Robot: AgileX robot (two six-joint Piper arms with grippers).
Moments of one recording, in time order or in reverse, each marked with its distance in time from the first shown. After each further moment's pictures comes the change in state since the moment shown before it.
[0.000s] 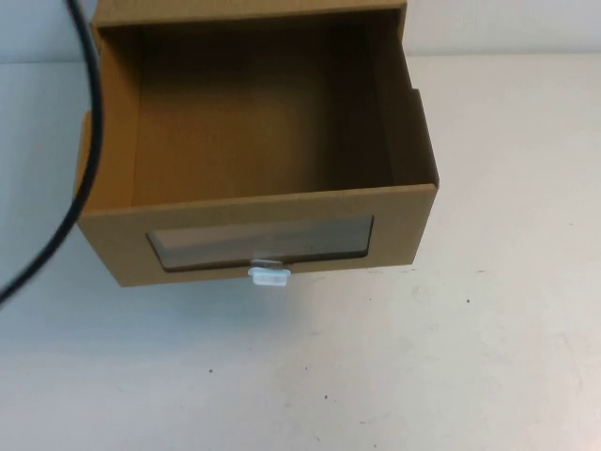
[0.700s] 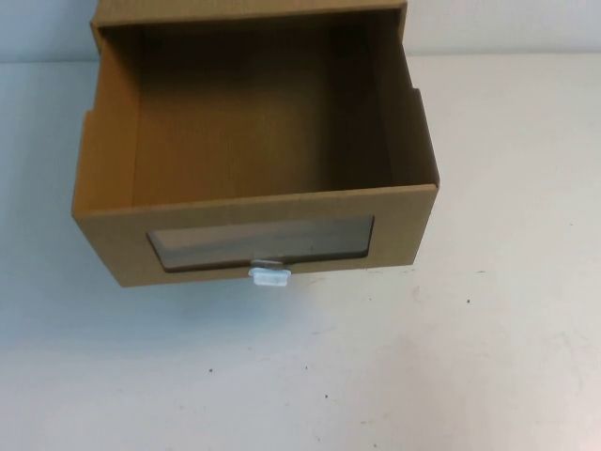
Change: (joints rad) right arm -0.011 -0.458 0.813 0.165 -0.636 0.059; left arm 0.000 -0.951 1.131 -0.044 -0.479 0.012
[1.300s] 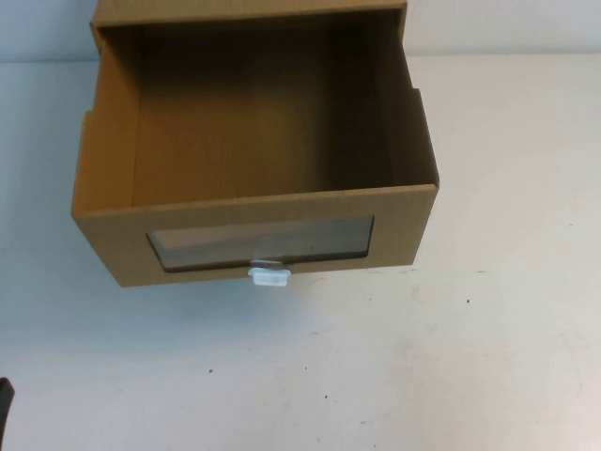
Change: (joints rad) right arm 0.000 0.000 0.015 0.017 -0.086 0.000; left arm 0.000 -0.043 0.287 -0.002 -0.184 -0.026
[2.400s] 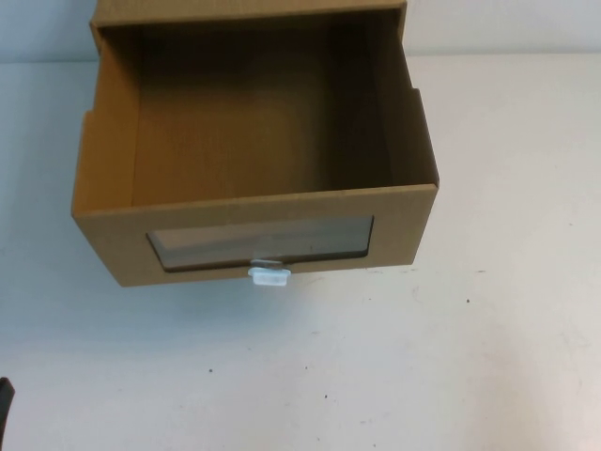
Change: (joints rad) right arm -0.267 -0.150 0.210 -0.120 -0.060 0.000; left arm 0.000 0.000 0.000 -0.004 0.000 0.000
